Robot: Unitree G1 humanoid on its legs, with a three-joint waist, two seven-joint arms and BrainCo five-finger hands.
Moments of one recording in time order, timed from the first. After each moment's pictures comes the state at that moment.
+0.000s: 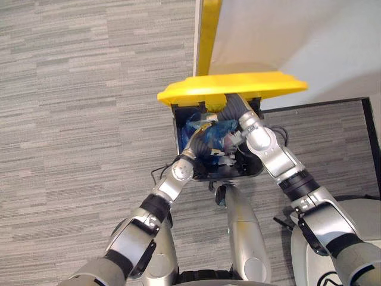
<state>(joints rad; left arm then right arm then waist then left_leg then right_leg) -0.58 0.12 -0.40 0.58 0.12 -0.13 0.15 -0.74 -0.39 0.38 0.35 -0.21 -0.13 -0.10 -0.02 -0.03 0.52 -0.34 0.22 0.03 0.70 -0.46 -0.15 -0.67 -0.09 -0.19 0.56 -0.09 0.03</state>
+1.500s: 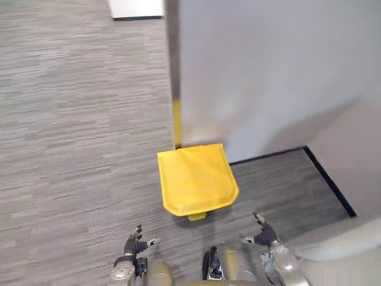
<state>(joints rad) 0.11 0.14 0.07 0.82 -0.06 -0.16 0.03 0.17 -0.13 -0.04 0.63 -0.31 -0.13 -0.02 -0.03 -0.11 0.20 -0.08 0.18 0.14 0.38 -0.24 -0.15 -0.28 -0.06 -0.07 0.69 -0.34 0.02</state>
